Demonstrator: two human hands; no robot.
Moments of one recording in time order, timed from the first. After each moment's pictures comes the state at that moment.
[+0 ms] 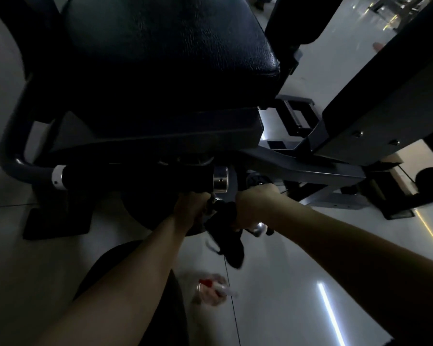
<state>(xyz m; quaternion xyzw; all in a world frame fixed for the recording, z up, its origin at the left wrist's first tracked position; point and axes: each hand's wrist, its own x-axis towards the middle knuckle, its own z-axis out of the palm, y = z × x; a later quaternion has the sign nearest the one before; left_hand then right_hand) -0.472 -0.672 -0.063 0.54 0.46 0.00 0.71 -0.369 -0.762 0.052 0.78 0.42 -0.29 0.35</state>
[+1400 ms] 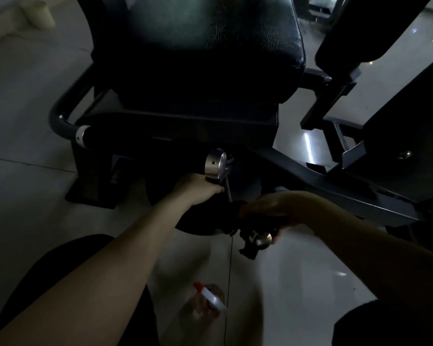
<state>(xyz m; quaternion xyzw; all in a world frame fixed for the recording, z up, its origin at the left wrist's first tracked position) -0.474 -0.660 -0.029 0.70 0.50 0.05 0.50 -0.320 -0.773 0.053 0.72 0.28 -0.63 0.01</state>
